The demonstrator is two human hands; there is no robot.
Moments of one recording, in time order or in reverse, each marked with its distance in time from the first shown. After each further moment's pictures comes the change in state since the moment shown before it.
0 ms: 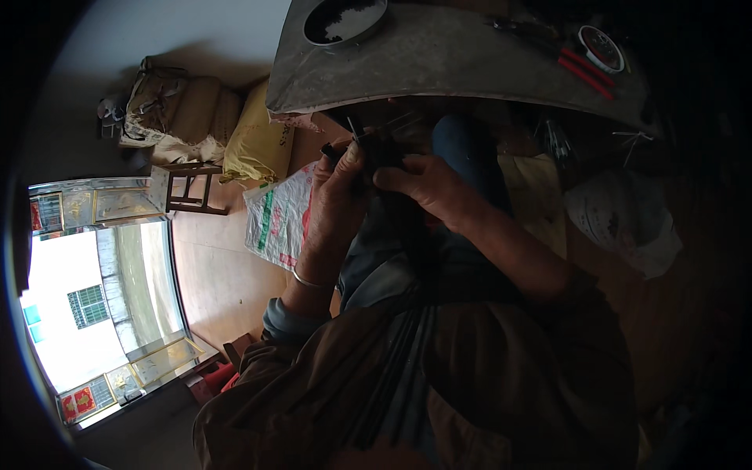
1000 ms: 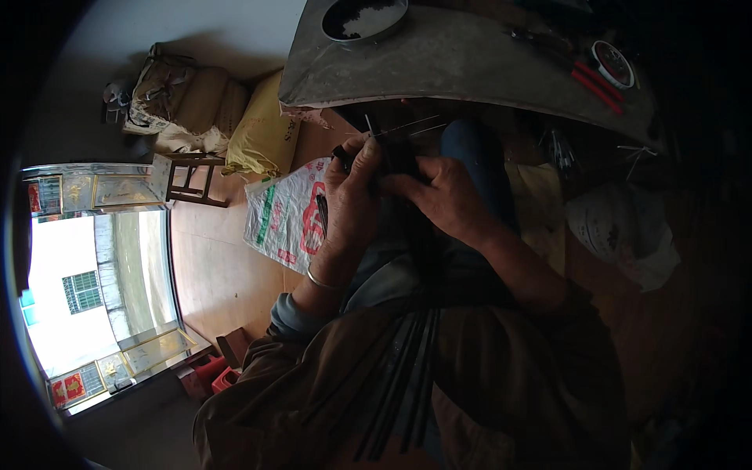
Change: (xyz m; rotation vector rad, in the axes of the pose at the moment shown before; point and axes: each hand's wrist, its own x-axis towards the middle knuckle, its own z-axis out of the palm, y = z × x) left_hand -0.002 -0.008 0.004 0.096 0.170 0.135; right_hand -0.010 -0.010 0.017 -0.353 0.137 -0.398
